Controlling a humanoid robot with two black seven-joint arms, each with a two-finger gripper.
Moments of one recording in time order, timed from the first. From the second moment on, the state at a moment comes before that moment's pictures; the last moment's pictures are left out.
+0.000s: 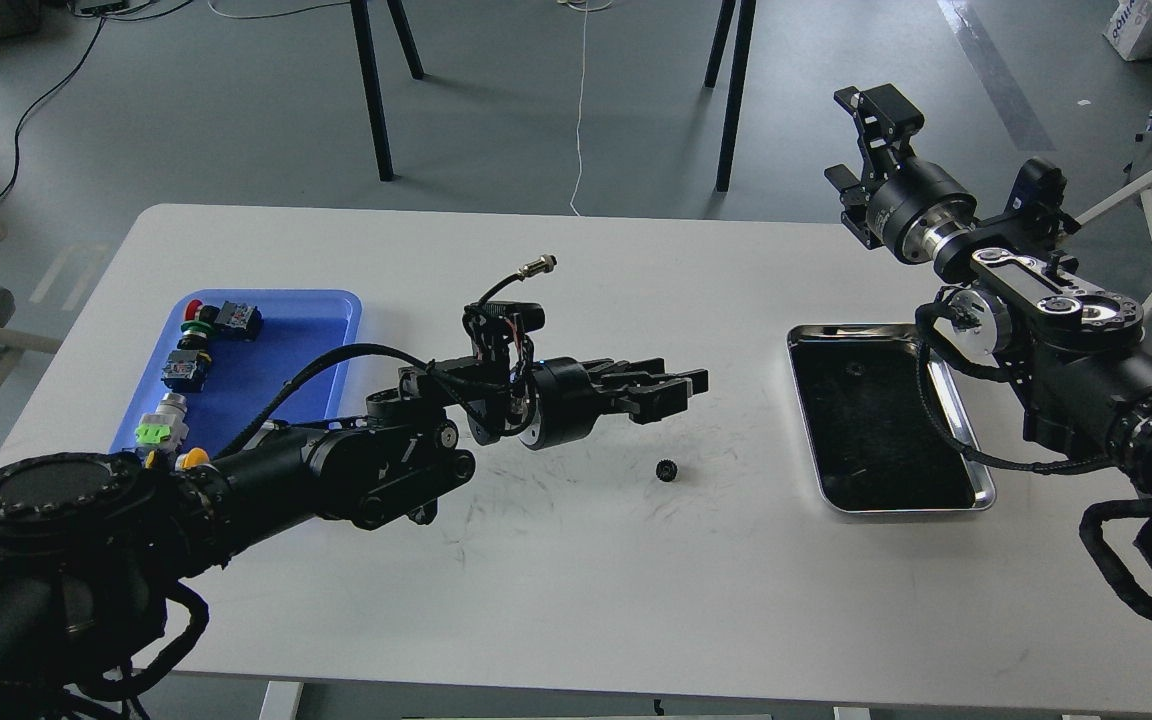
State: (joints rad) left arm -0.97 -0.04 -0.10 -0.66 1.25 -0.03 -0.49; right arm 1.06 -0.18 0.27 0.27 -0.28 0.23 0.40
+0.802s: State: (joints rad) left arm -1.04 0.43 -0.25 -0.68 0.73 -0.11 -0.49; right arm 1.15 -0.30 0.16 0.58 -0.29 0.28 0.40
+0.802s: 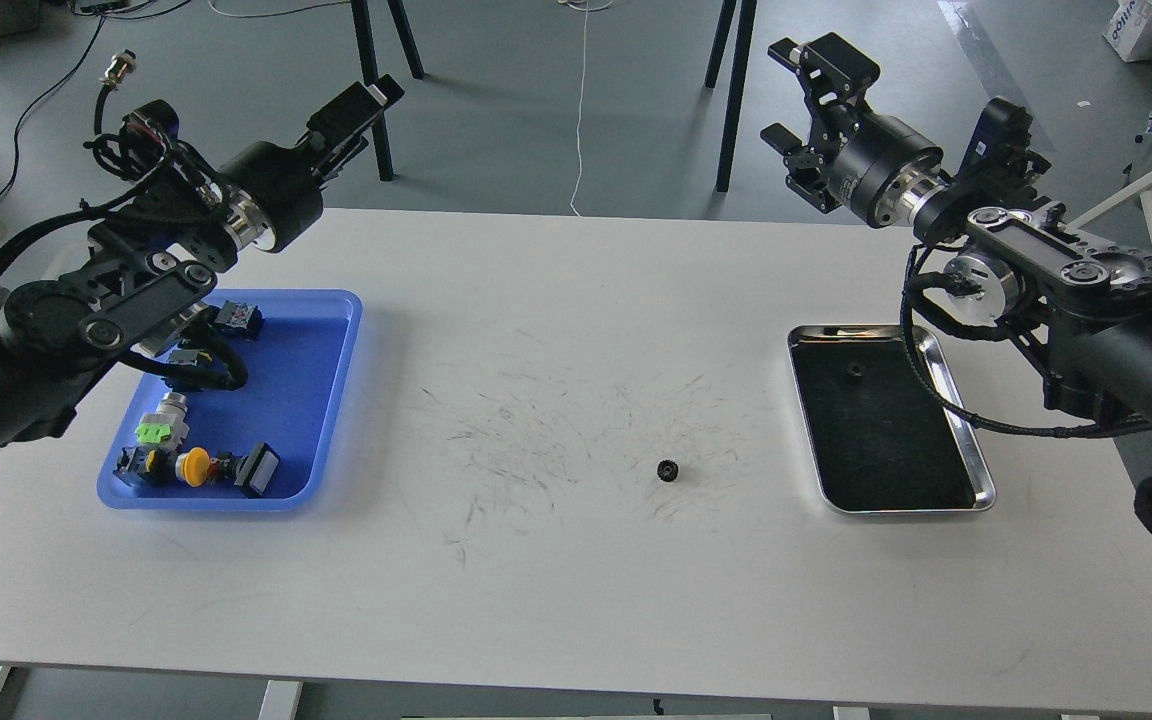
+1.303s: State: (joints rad) left arm -1.03 0.43 -0.28 -0.48 0.49 -0.49 -0.49; right arm 1.33 -0.35 -0.10 0.79 -0.43 0.29 0.40
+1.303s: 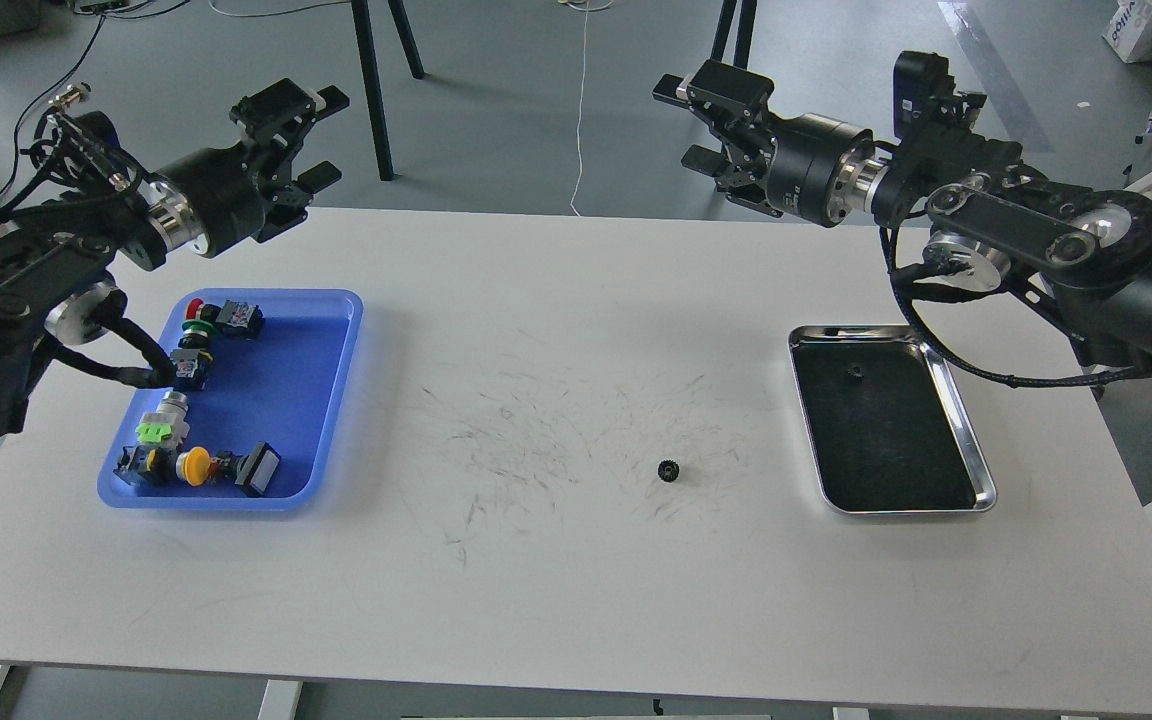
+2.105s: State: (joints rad) left arm -0.97 0.29 -0.28 -0.33 0.31 -0.49 -0.49; right arm 1.47 -0.35 -0.34 1.03 -1.43 0.37 0.49
